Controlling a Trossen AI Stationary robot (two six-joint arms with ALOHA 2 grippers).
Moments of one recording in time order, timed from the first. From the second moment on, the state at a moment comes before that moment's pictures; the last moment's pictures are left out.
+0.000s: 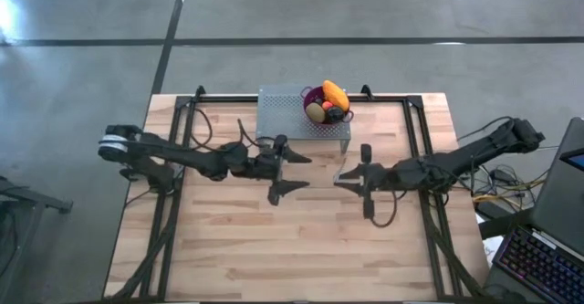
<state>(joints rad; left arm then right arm) -0.06 1.48 0.82 0.86 0.05 -0.10 0.34 1.03 0.66 0.20 0.37 0.05</state>
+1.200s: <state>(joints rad) -0.08 1.68 1.17 0.68 0.12 -0.01 0.36 1.11 0.73 0.18 0.45 0.02</state>
